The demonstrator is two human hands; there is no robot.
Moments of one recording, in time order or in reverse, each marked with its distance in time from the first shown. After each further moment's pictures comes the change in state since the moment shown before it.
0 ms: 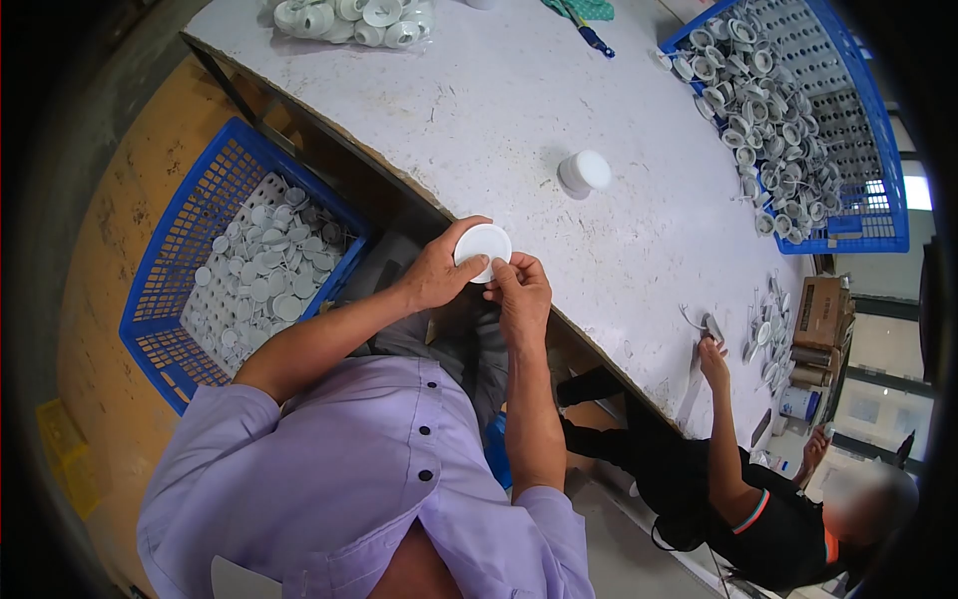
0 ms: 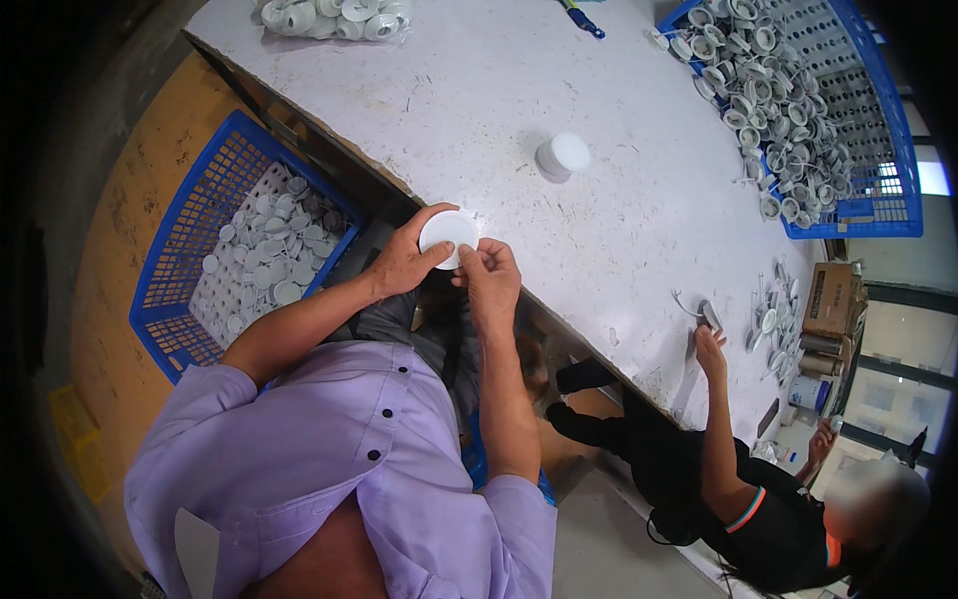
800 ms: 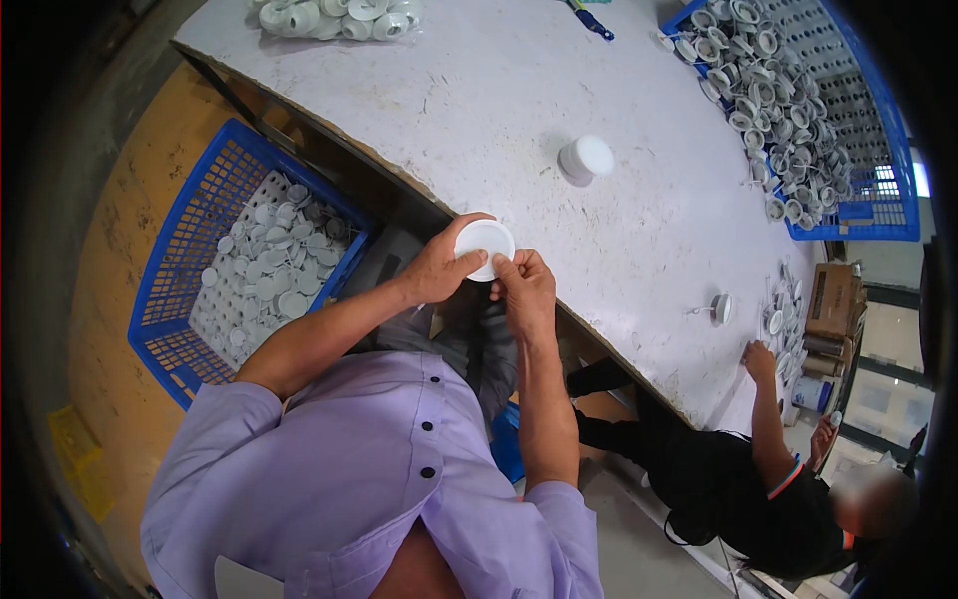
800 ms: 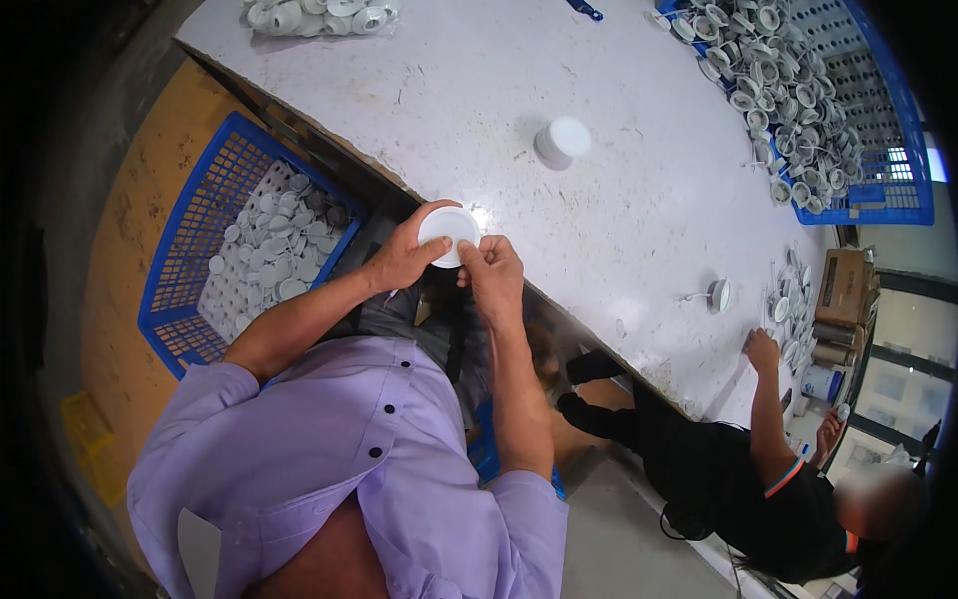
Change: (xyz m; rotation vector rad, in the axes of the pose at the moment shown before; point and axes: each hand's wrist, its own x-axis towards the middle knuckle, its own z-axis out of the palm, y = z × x) left_hand 0.005 -0.009 0.002 -0.072 -0.114 -0.019; right_hand 0.005 -0.003 -0.012 -0.036 -0.093 0.060
